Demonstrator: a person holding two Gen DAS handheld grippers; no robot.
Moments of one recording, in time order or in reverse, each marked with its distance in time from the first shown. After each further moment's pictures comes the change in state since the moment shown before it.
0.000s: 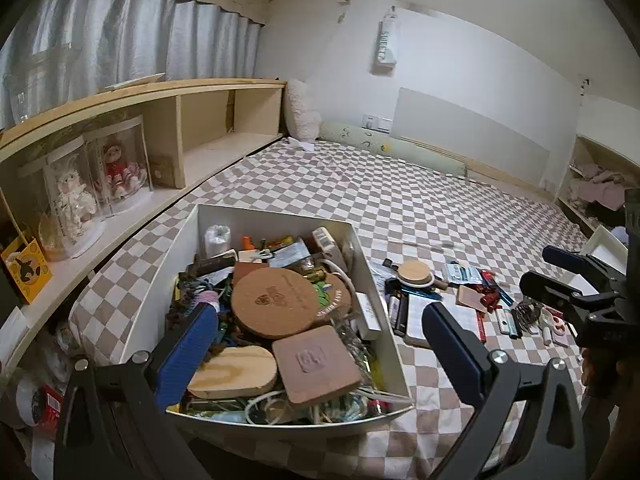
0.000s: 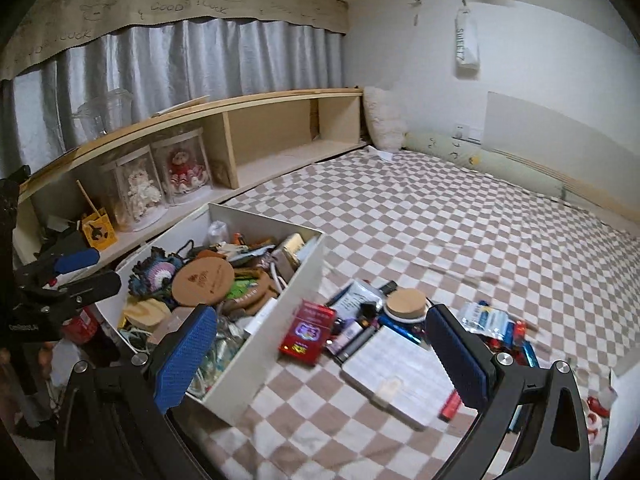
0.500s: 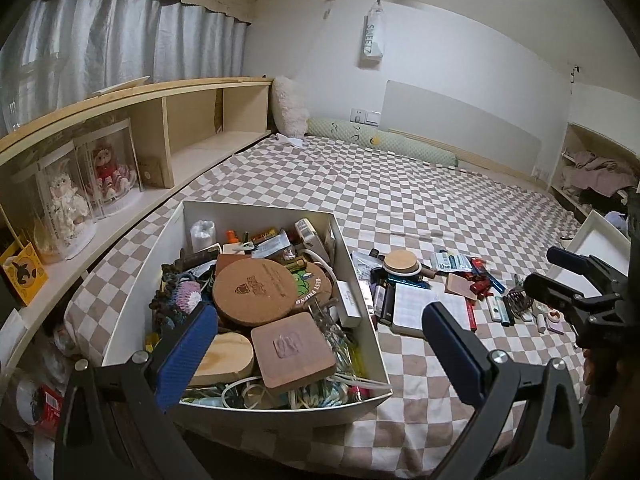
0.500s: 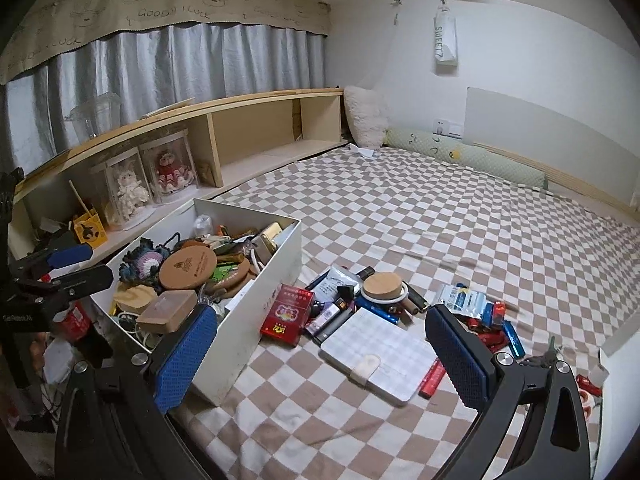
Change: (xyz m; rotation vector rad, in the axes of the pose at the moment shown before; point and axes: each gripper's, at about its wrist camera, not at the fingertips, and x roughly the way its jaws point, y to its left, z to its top) left arm -0.005 -0.020 -0.008 0.033 0.016 -0.010; right arm -0.020 -0.014 -0.021 0.031 -0.006 -0.039
